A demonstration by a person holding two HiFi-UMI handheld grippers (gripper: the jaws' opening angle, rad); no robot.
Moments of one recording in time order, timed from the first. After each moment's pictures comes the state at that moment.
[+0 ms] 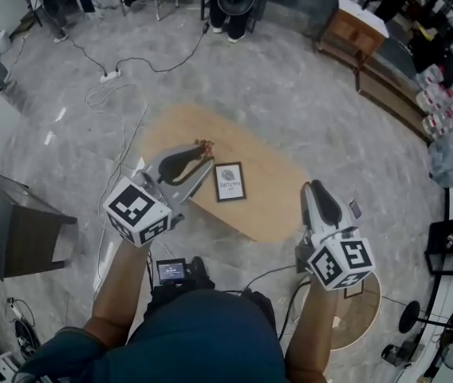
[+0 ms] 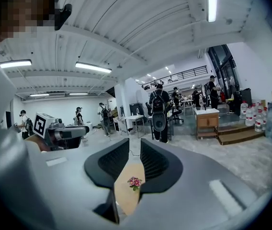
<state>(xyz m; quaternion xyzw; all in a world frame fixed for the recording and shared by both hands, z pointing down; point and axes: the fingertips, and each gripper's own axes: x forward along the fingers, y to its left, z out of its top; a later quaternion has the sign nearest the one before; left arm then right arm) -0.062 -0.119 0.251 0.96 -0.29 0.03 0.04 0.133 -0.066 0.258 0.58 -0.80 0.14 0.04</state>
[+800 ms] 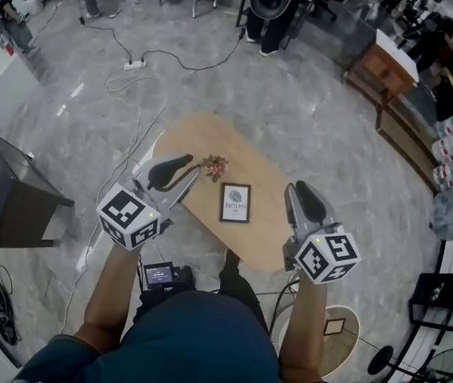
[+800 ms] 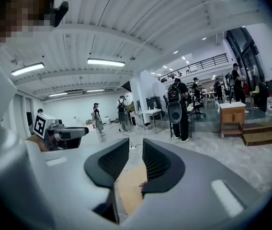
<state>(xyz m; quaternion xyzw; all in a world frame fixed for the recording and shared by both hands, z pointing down) -0.134 -0.196 0.287 0.92 -0.39 0.04 0.07 0.068 -0.193 0.290 0.48 -0.86 0.15 0.07</state>
